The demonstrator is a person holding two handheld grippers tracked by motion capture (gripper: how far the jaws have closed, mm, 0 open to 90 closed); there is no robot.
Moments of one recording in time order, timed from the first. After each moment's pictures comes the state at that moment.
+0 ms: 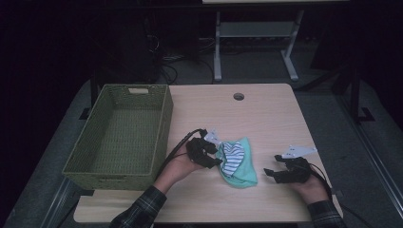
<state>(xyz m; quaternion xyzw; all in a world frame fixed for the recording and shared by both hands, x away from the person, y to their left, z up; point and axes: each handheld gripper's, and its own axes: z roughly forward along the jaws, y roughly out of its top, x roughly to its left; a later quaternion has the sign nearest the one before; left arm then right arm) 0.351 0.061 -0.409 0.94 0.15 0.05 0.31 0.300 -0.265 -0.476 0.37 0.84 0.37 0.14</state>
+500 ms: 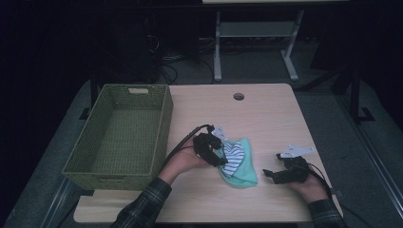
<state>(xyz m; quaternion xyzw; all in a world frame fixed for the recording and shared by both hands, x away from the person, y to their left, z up) 0.370 0.042 -0.417 0.94 0.13 0.02 0.30 0.304 -0.265 -0.482 0.38 0.84 0.37 0.15</state>
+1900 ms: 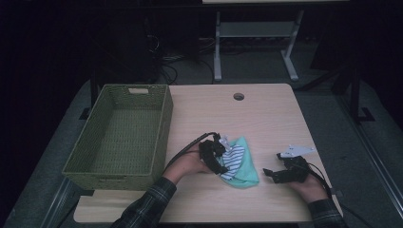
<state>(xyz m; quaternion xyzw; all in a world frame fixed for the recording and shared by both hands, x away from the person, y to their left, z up) 0.370 0.029 -0.450 0.96 0.10 0.00 0.24 0.305 -0.264 -0.482 0.39 0.83 0.37 0.15</state>
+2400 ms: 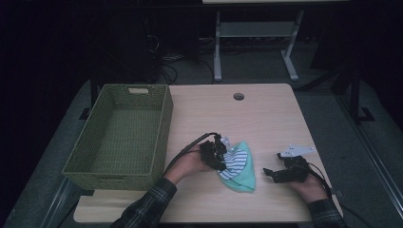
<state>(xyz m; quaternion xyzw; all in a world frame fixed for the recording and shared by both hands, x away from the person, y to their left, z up) 0.366 0.026 -0.441 0.97 0.11 -0.02 0.23 0.305 -0.264 -0.482 0.39 0.83 0.37 0.15</state>
